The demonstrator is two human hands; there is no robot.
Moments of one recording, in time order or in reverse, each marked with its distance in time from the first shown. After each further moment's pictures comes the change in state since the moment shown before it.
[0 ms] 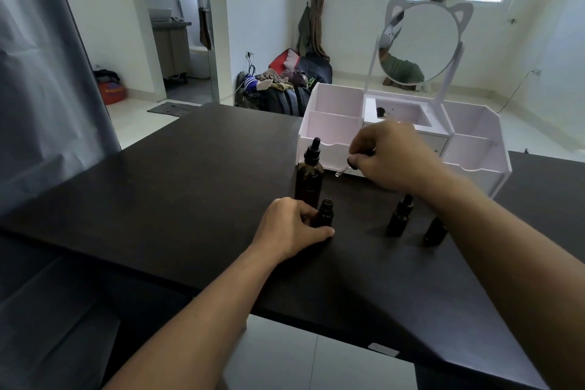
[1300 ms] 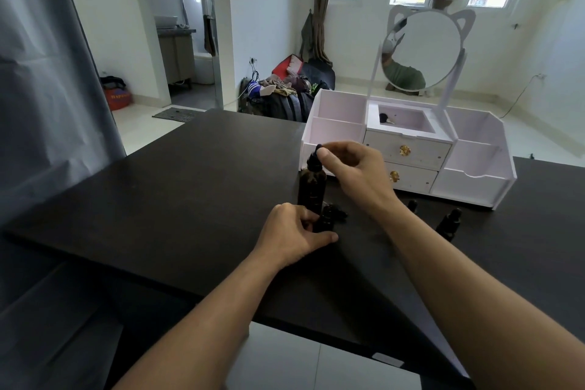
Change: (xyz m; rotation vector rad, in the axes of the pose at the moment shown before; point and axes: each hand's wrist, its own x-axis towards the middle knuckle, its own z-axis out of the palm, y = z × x) left_hand -0.003 0.000 -0.003 -0.125 -0.005 -0.045; right_hand 0.008 -0.003 0.070 0.735 0.182 0.051
